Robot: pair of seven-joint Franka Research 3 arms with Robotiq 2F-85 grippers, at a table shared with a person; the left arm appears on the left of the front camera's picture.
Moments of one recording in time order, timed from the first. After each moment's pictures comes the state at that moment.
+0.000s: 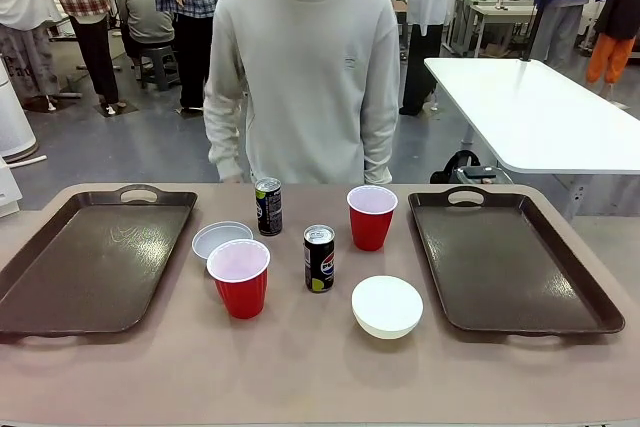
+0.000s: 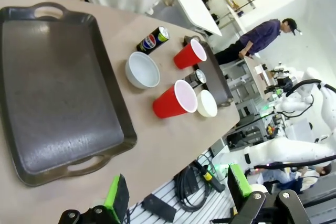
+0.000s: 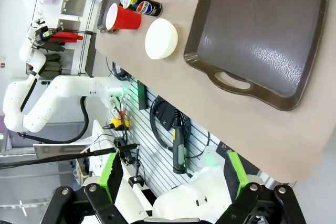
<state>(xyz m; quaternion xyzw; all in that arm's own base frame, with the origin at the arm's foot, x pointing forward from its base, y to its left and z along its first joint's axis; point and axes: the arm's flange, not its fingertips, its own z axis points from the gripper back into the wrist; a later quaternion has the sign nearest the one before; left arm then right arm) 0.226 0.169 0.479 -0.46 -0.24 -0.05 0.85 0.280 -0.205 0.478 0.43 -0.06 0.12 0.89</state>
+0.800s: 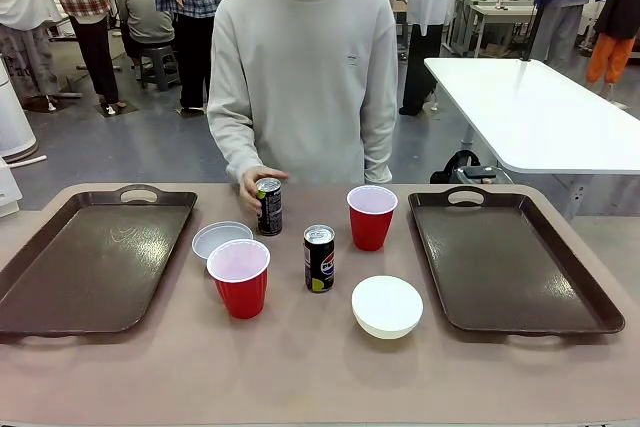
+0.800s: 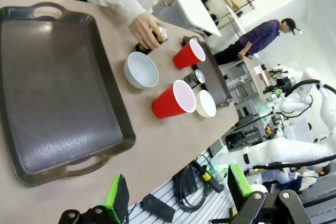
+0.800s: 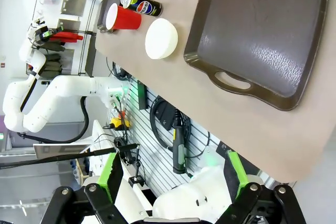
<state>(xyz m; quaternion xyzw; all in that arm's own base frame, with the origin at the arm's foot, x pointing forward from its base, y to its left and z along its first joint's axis) 0.225 0.168 0.480 -0.46 -0.24 -0.05 0.85 0.280 -0.205 0.478 0.43 -0.06 0.12 0.89</state>
